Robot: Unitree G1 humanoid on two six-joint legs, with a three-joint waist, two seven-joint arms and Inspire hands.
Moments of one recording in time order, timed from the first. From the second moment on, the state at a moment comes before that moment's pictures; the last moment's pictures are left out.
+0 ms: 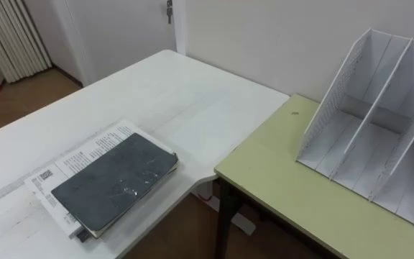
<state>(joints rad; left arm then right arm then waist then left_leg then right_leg) 0.17 0.18 0.13 1.16 -0.12 -0.02 -0.10 0.08 -0.21 -0.02 1.35 0.30 -0.02 0.13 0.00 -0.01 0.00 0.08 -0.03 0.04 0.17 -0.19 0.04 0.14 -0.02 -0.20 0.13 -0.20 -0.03</state>
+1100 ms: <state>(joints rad) 0.15 0.18 0.11 1.16 -0.05 -0.05 -0.07 0.07 -0.21 0.00 1.36 0.30 -0.03 0.12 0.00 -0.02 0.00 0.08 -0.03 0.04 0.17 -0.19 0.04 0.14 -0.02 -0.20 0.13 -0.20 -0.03</state>
